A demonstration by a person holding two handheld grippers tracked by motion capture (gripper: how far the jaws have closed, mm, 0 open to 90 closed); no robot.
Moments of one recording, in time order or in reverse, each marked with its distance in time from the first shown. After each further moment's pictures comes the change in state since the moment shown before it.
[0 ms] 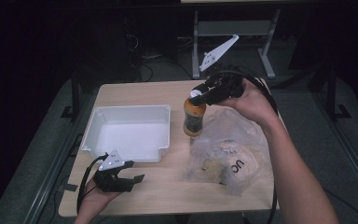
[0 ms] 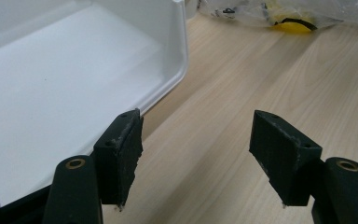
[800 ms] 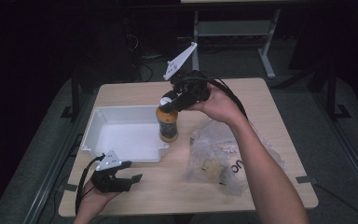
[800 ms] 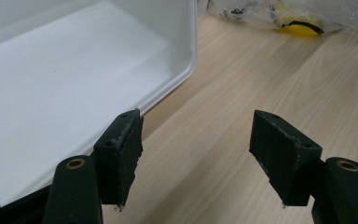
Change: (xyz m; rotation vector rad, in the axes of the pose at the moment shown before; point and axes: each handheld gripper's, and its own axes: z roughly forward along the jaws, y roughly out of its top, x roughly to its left) left arm 0.001 -0.005 -0.002 -0.011 0.019 -0.040; right arm 0.018 0.041 0.059 -0.004 0.096 -0.108
